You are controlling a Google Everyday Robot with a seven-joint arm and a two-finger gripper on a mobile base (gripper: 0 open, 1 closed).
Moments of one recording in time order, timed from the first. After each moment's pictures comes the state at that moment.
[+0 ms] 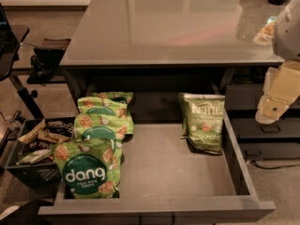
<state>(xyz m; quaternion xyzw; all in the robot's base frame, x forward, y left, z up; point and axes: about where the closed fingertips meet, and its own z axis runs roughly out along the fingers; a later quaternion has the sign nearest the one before) 0.438 -0.217 0.976 -0.60 0.78 -0.03 0.16</state>
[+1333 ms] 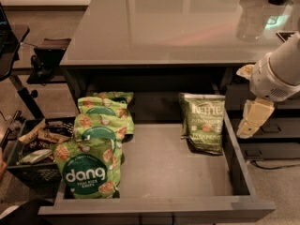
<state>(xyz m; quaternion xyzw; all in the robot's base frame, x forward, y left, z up) 0.498 -0.241 0.847 -0.62 0.76 -0.01 0.19</state>
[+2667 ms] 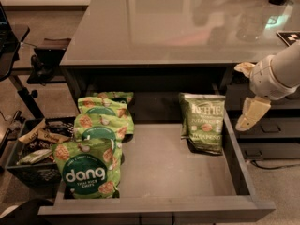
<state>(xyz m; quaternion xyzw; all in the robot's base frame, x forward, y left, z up) 0.539 -0.258 0.825 -0.64 0.73 -0.01 0.25</state>
